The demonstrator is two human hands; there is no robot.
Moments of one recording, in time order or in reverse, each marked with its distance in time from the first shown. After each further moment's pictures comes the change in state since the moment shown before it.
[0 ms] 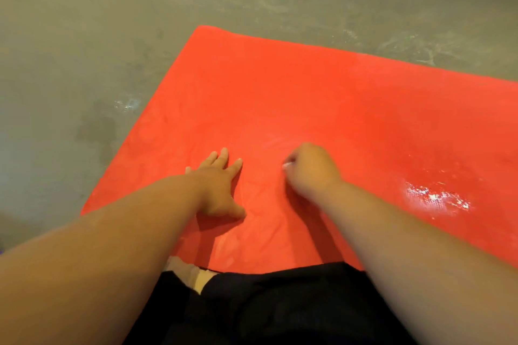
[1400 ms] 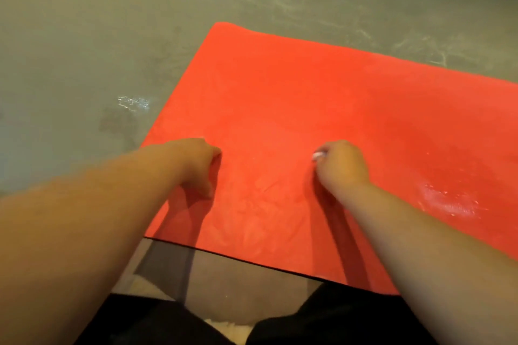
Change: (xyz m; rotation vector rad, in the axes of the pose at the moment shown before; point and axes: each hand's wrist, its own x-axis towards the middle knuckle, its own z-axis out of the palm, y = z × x) left_hand -0.022 -0.066 -0.032 0.127 0.005 -0.044; right_hand -0.003 0.003 0.011 -0.013 0.159 0.109
